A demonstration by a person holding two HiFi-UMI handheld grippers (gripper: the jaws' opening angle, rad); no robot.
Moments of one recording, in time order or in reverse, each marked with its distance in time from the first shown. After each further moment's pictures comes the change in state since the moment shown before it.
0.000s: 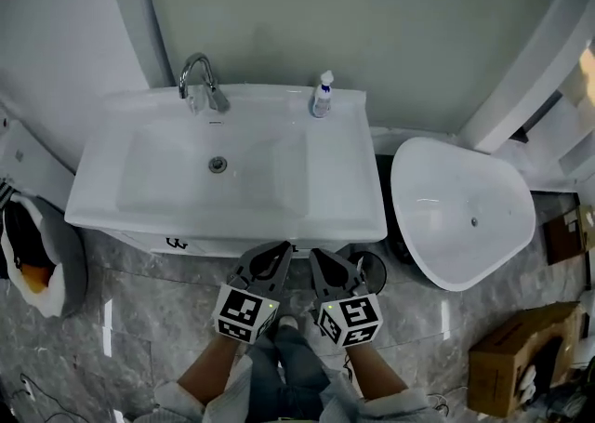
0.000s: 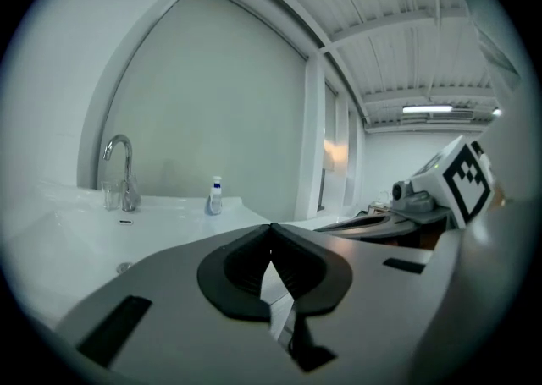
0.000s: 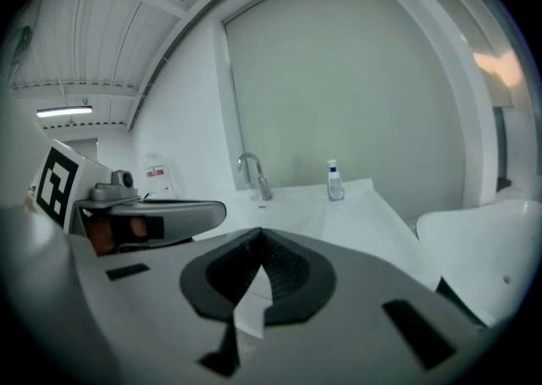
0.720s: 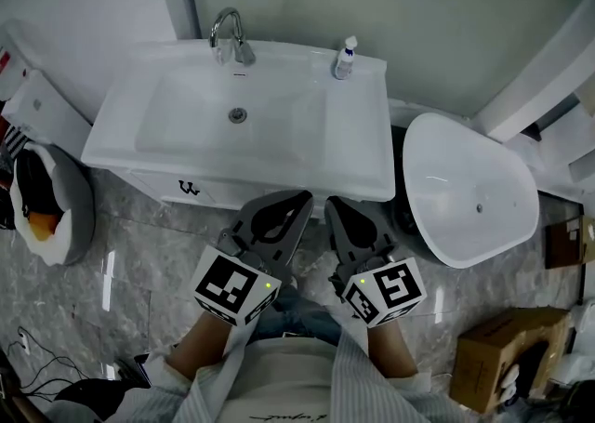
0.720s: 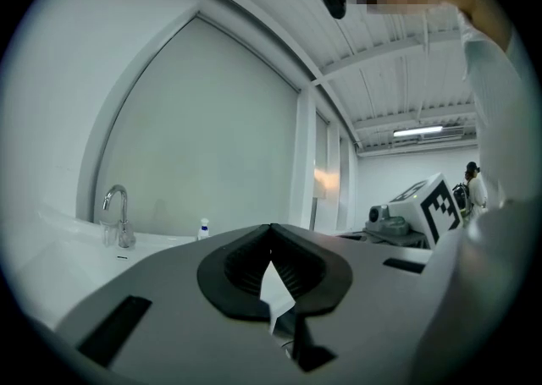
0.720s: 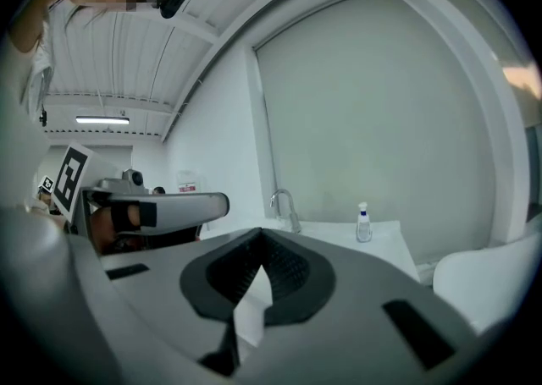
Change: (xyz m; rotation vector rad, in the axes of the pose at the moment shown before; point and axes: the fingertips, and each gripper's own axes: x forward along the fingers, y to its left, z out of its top) left arm -0.073 -0.049 0.130 -0.011 -0.176 -0.033; right arm -0.063 0.058 0.115 -0.109 -0.124 0.182
